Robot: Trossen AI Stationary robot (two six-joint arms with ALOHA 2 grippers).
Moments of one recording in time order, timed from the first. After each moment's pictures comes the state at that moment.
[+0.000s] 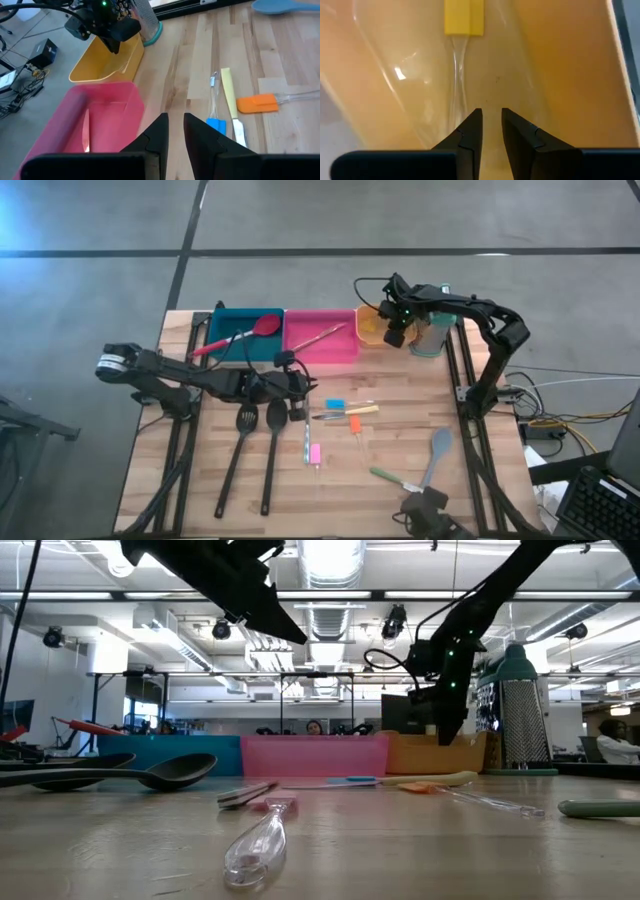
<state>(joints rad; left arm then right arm) -0.09 1.38 0.90 -0.01 -0.45 0.13 -0.88 1.78 1.19 -0.69 0.05 -0.47</state>
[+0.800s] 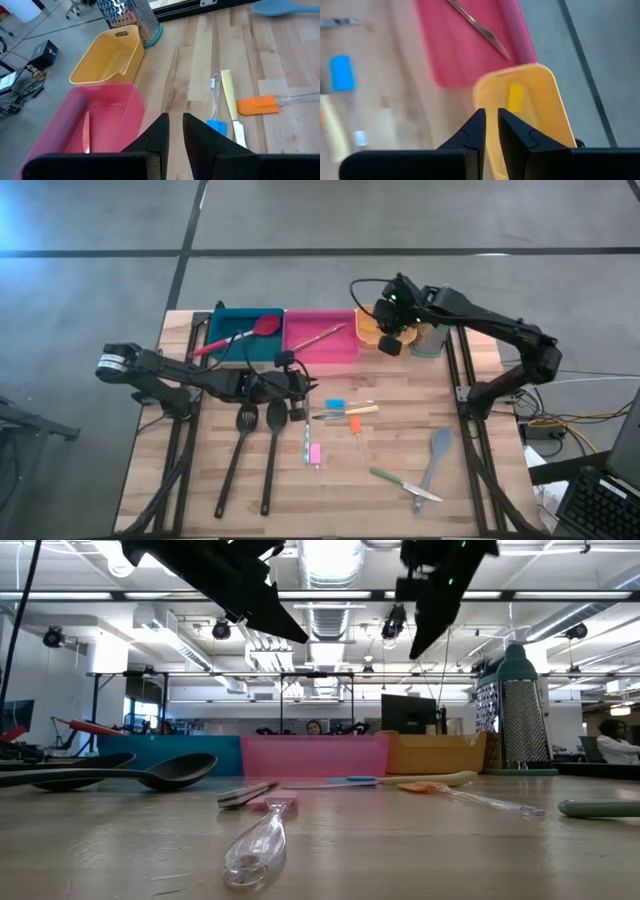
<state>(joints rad) -0.09 1.38 0.90 0.00 -0.45 0.13 -0.52 1.43 1.37 -0.91 0.04 -0.30</state>
